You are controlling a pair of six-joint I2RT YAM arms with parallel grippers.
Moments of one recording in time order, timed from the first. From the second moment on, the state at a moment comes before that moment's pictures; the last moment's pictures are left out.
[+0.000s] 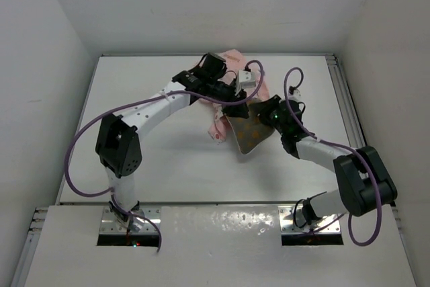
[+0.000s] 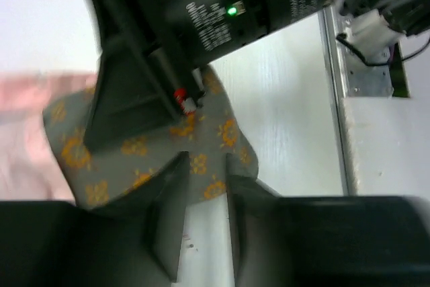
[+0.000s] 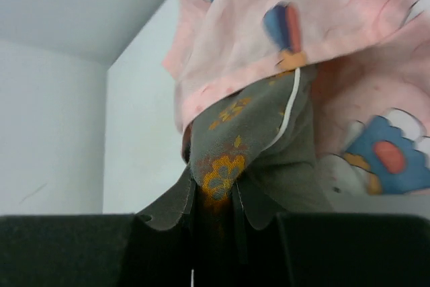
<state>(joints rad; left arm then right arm) -0.65 1.86 1.73 -0.61 0.88 0.53 0.35 1.41 0.56 0.58 -0.02 0.93</state>
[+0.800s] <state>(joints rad) -0.60 1.89 1.23 -0.24 0.11 0.15 0.39 1.36 0.78 -0.06 0.12 0.50</state>
